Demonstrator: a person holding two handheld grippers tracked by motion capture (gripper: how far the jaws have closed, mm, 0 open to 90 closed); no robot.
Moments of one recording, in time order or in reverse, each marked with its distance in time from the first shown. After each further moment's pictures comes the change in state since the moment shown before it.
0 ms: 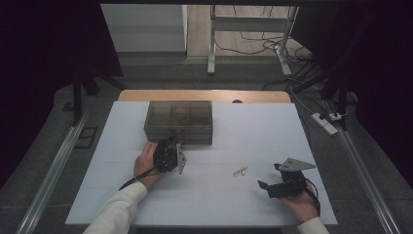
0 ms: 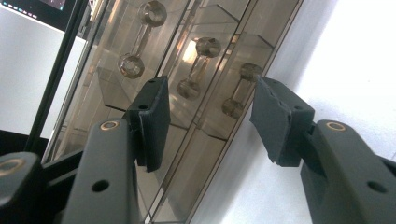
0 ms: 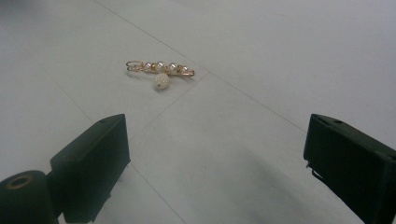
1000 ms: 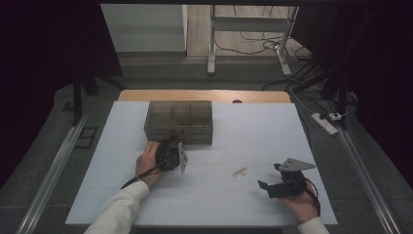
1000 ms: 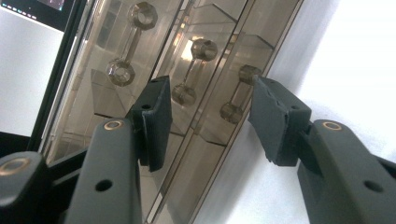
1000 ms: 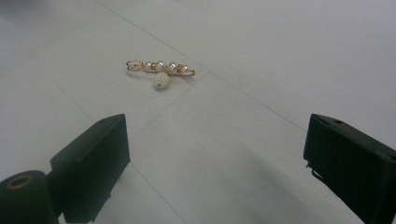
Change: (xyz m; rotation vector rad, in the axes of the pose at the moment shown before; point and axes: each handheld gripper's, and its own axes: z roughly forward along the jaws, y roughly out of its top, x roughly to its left) left arm -0.002 0.002 0.007 0.003 0.006 0.006; right arm 0.000 0.000 0.000 -0.003 -0.001 0.000
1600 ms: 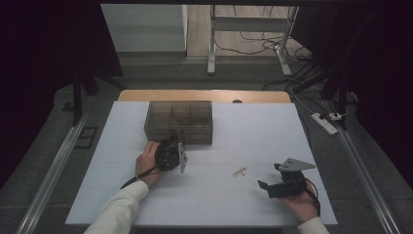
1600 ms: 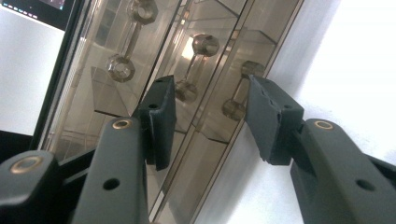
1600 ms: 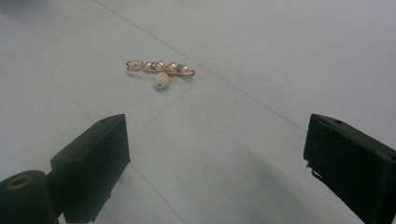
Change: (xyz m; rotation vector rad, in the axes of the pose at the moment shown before) left arm 0.000 -0.001 0.002 0.005 0.007 0.006; right arm 0.000 0.000 0.000 0.000 0.000 0.000
